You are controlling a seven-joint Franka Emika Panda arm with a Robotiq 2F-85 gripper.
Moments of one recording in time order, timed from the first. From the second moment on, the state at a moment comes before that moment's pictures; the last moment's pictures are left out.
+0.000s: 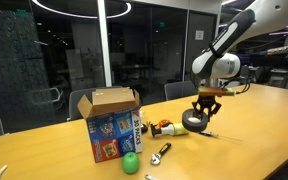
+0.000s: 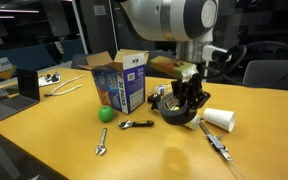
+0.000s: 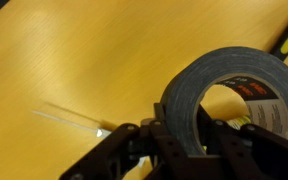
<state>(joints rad) -0.07 0.11 -0.11 -2.27 0.00 2.30 0.39</state>
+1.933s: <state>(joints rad) 0.10 0.06 0.10 -1.85 0.55 2.20 0.01</state>
